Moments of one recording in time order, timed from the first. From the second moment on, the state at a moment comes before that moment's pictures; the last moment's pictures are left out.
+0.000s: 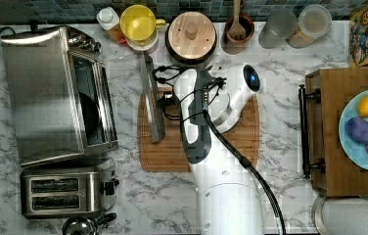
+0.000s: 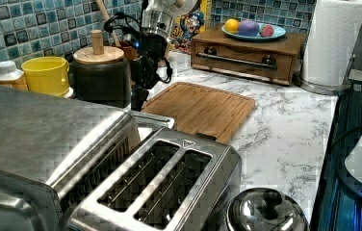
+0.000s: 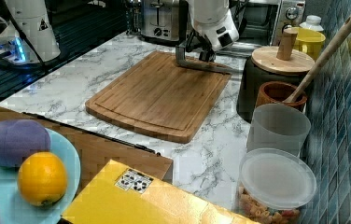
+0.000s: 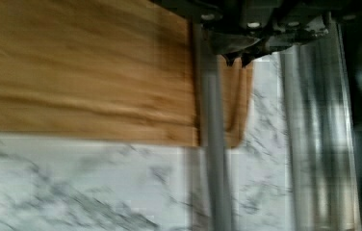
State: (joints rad) arm -0.16 0.50 0.11 -1.94 0.78 0.56 -1.45
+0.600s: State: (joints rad) arm -0.14 0.52 0.14 -1.93 0.73 0.61 -1.50
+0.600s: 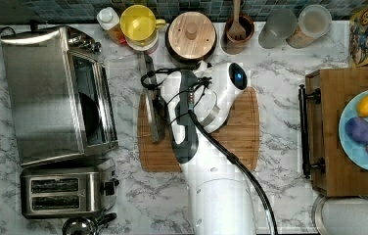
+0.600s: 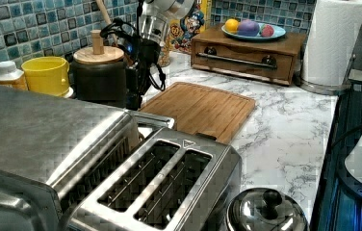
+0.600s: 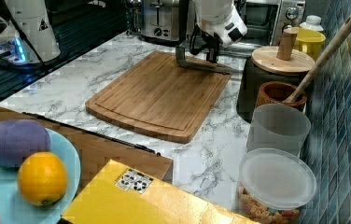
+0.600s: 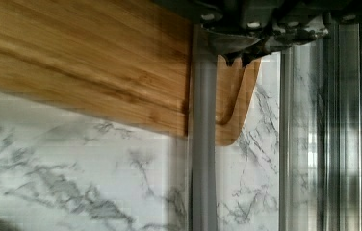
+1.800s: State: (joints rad) arm -0.19 0.59 0.17 -1.82 0.73 0.42 -1.44
